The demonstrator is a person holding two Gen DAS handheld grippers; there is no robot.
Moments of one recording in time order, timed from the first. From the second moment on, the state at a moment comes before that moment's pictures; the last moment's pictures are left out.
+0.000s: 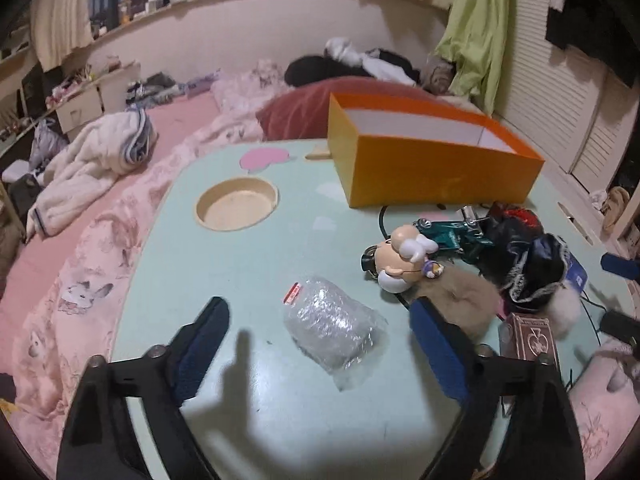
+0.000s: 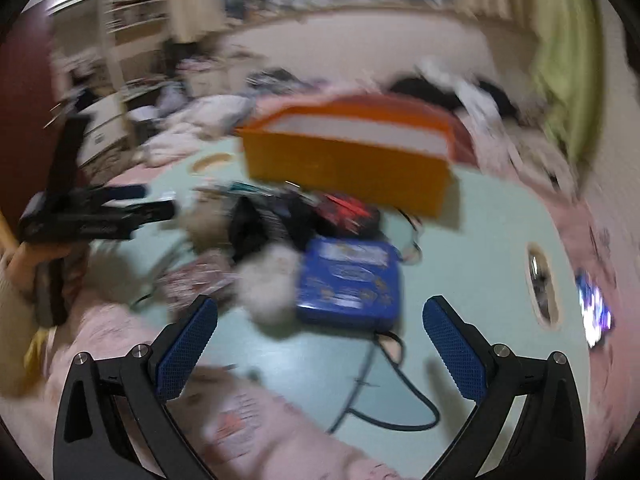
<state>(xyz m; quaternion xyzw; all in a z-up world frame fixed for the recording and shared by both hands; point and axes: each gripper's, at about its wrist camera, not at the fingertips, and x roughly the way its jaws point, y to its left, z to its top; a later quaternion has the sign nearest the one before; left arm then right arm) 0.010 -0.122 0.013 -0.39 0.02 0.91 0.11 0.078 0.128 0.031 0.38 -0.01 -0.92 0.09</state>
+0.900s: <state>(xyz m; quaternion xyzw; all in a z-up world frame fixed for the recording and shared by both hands) 0.035 -0.091 0.063 -0.33 -0.05 0.91 0.24 0.055 0.176 0.038 0.38 -0.13 -0.91 0.06</state>
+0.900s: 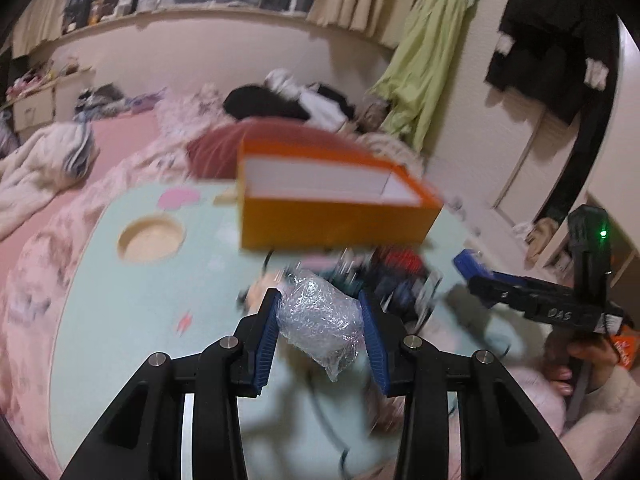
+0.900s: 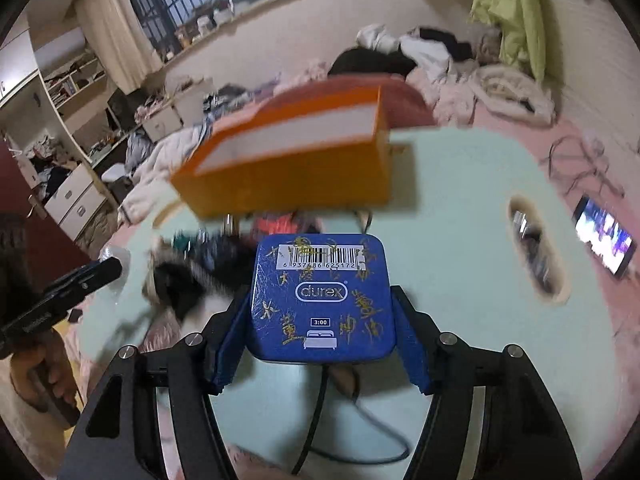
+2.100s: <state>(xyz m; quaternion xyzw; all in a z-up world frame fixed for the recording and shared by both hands) 0.059 -0.092 0.024 -0.37 0.00 0.91 0.19 0.073 0.138 0.027 0.45 -0.02 -0.89 0.09</state>
